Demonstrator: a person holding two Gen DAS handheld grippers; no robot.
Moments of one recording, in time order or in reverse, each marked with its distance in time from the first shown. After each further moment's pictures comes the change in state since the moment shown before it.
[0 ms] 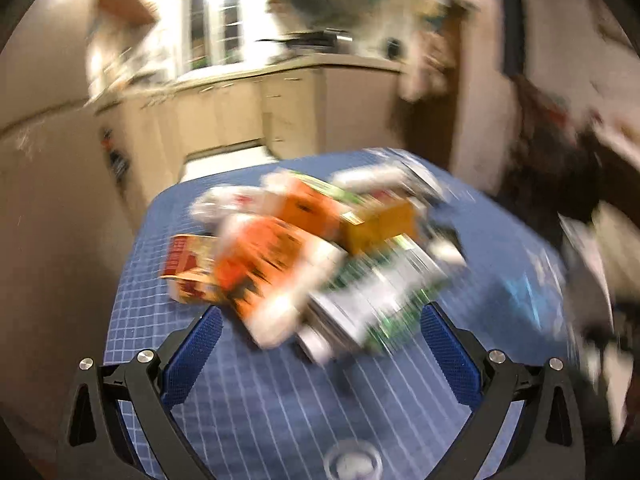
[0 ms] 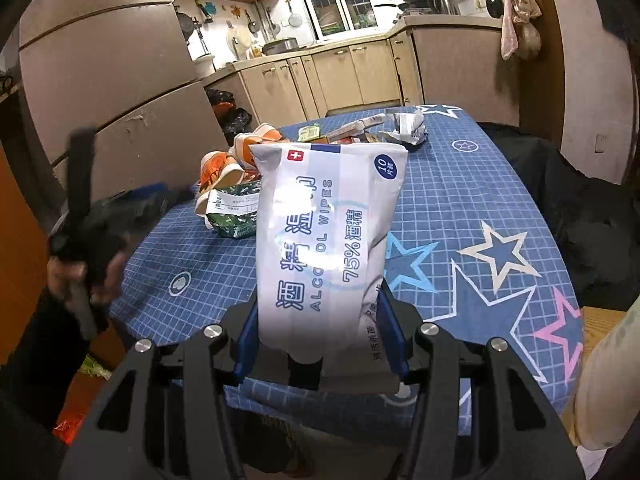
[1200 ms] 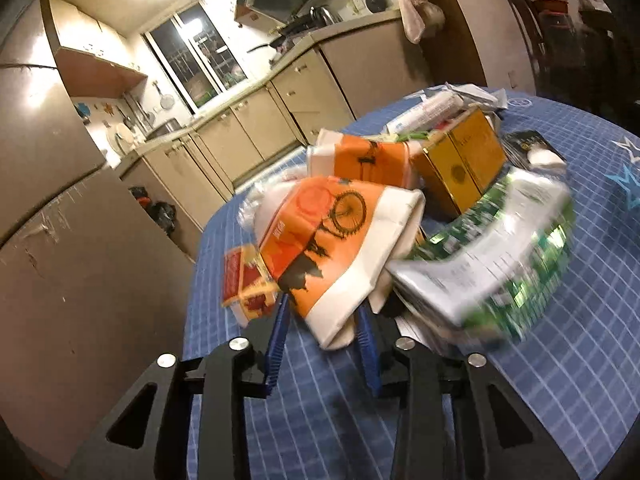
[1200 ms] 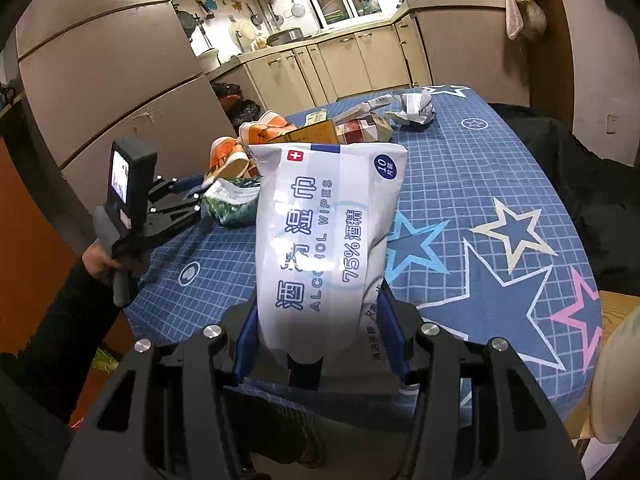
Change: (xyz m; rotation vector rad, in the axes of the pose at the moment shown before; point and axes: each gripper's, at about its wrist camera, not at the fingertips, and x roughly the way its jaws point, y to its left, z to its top) left arm 0.051 -0.003 -0.024 0.420 0.017 0.268; right arm 0.001 -0.009 -0.004 0.038 0.051 0.060
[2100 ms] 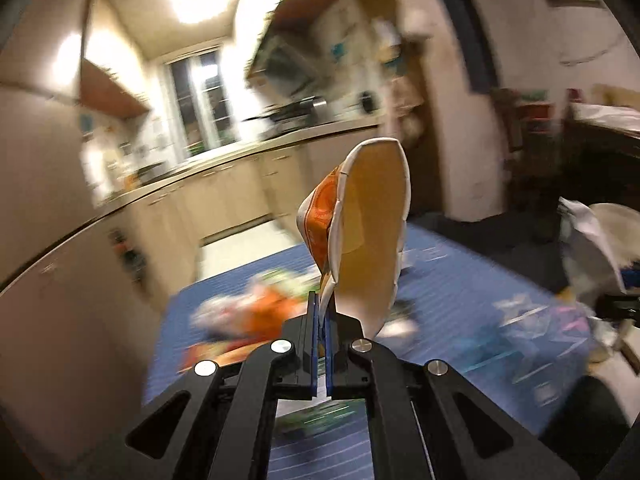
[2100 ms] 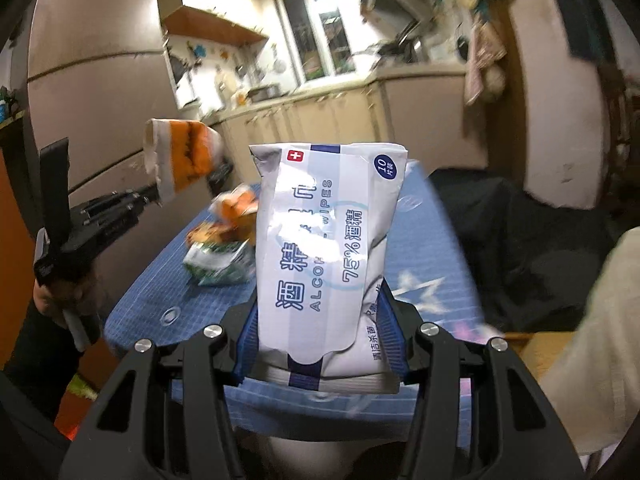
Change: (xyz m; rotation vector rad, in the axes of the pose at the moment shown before) left arm -0.143 -0.074 0.094 -0.159 -0.292 -0.193; right arm -0.101 -0.025 0.008 -0.039 -0.252 -0.162
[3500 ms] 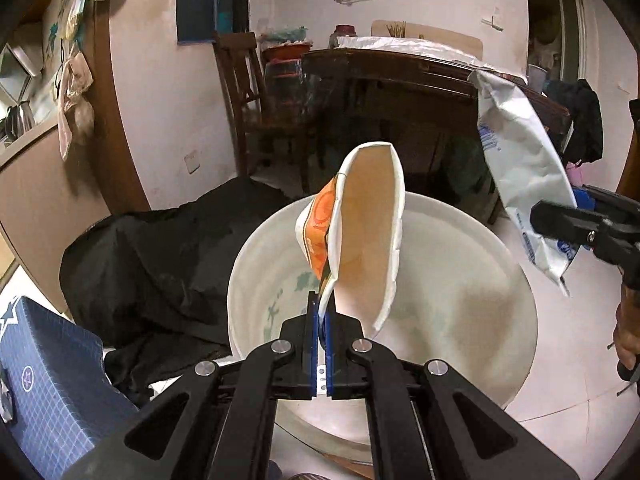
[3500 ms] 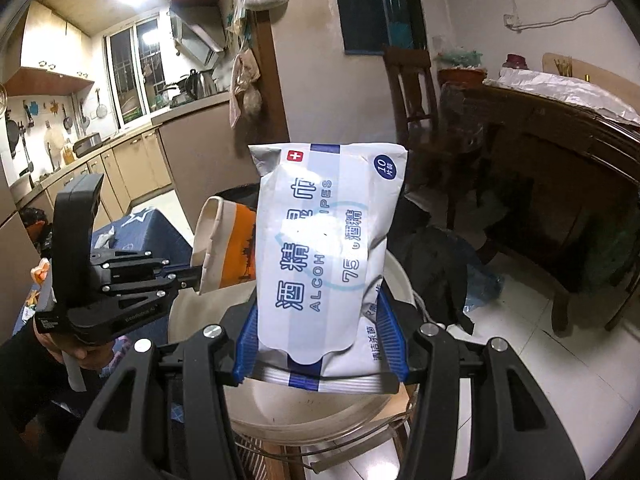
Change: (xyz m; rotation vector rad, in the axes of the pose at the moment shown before) left arm 0.135 -0.422 0.089 0.251 0.181 -0.819; right arm -0.169 -0.262 -0.028 0.241 -0.033 -0.574
